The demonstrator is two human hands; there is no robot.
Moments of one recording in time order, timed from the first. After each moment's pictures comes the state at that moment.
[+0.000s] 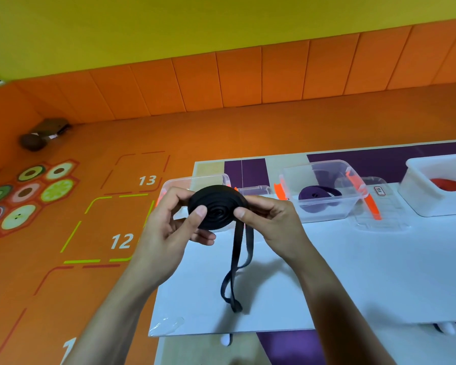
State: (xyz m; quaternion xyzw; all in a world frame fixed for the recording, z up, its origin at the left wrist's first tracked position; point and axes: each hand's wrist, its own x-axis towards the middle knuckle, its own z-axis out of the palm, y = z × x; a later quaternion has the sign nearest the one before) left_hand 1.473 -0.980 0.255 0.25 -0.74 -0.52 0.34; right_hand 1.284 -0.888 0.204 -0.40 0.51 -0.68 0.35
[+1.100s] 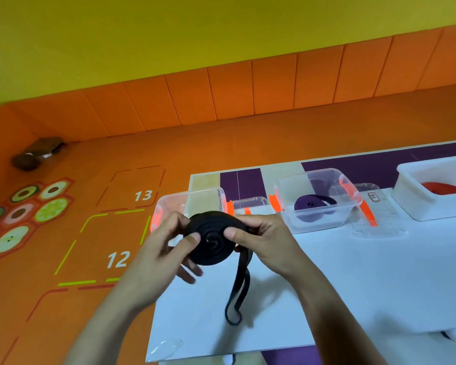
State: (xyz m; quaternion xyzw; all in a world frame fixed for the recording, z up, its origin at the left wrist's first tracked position) left_hand 1.474 -0.984 0.266 0.31 -0.76 -0.53 0.21; right_hand 1.282 -0.886 0.208 -0.43 0.52 -0.63 0.38
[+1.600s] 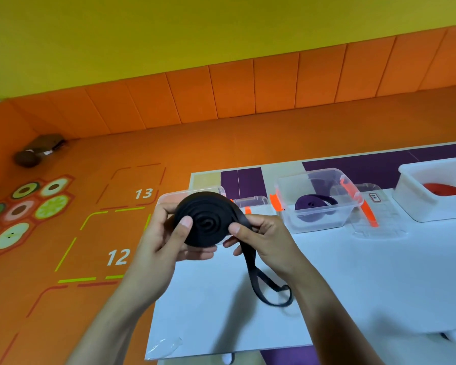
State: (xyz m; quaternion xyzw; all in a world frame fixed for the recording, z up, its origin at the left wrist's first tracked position) left_hand 1.467 -0.978 0.264 0.29 -0.69 -0.59 0.31; right_hand 1.284 -0.885 0.208 -0.39 0.52 -0.65 0.40
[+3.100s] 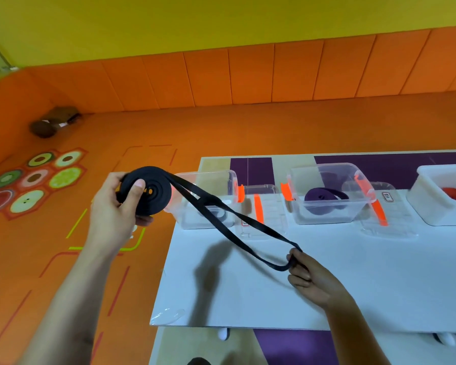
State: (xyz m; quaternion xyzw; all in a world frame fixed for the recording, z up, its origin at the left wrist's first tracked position) left_hand 1.525 -1.052 0.251 0.45 -0.72 -0.34 0.39; right_hand 1.230 -0.830 0.047 0.00 0.40 -0.67 0.63
